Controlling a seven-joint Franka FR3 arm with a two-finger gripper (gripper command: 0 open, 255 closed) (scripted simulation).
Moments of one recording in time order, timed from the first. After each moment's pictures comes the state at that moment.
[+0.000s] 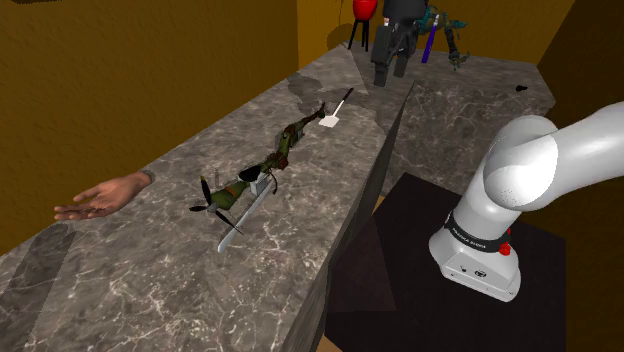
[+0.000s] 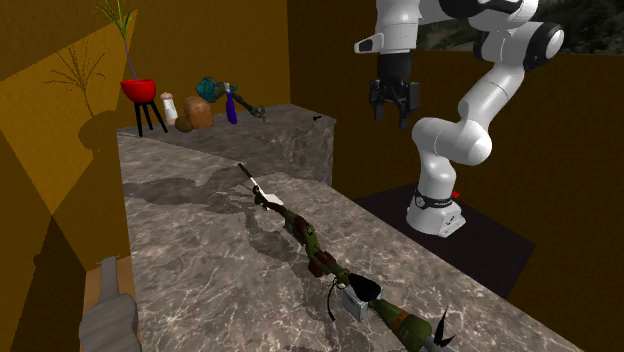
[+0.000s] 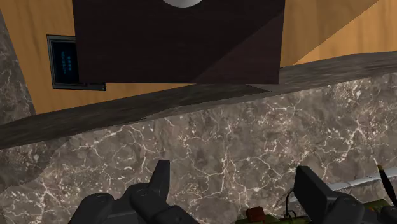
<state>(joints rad) 0.01 -0.83 0.03 -2.39 0.10 1.52 0.06</state>
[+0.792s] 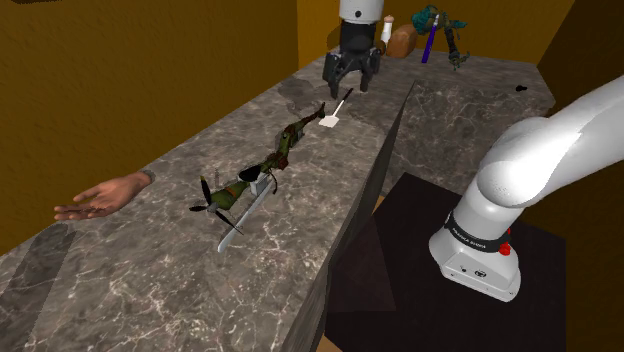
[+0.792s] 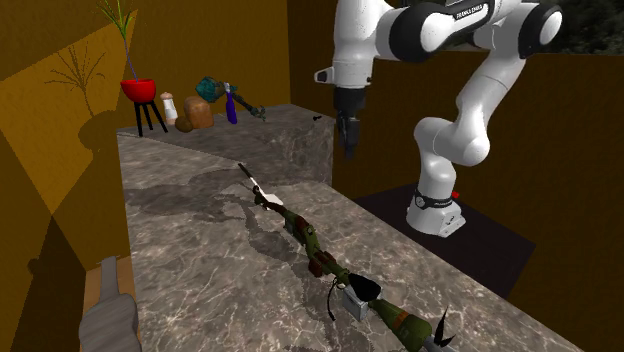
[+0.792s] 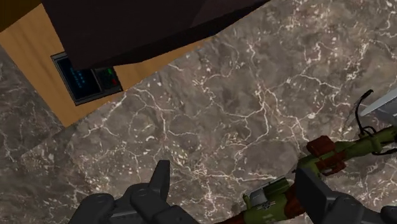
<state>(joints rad) -0.12 -0.55 0.11 -2.39 0.08 1.86 0.33</state>
